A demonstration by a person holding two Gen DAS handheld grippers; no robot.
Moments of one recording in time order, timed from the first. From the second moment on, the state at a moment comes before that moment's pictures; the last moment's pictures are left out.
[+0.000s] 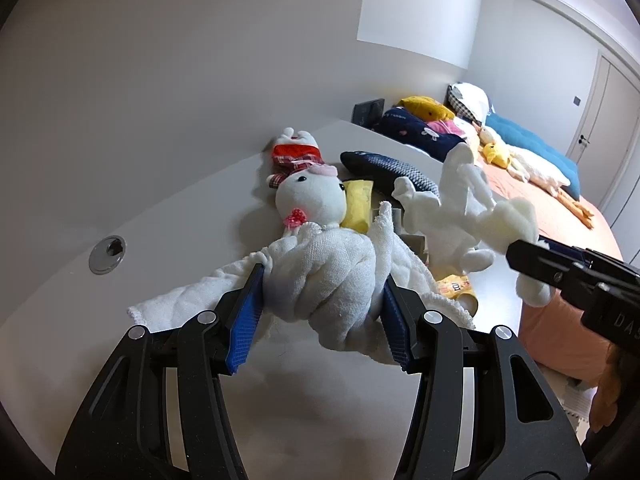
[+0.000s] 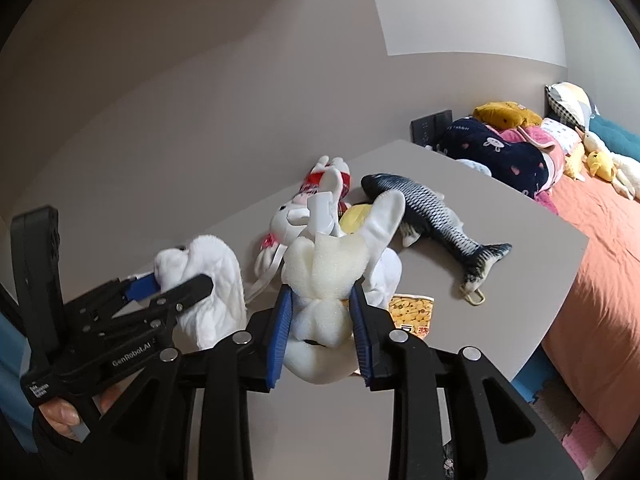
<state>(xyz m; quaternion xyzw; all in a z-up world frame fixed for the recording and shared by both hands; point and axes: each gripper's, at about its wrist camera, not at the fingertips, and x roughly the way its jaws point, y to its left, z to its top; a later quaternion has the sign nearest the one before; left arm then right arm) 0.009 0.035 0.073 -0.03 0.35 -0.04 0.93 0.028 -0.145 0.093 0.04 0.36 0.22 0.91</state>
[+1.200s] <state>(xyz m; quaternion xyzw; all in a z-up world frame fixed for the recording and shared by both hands) 0.025 0.079 0.044 -0.05 0.39 -0.01 0.92 0.108 -0.102 0.025 -0.03 0.43 0.17 0.88</state>
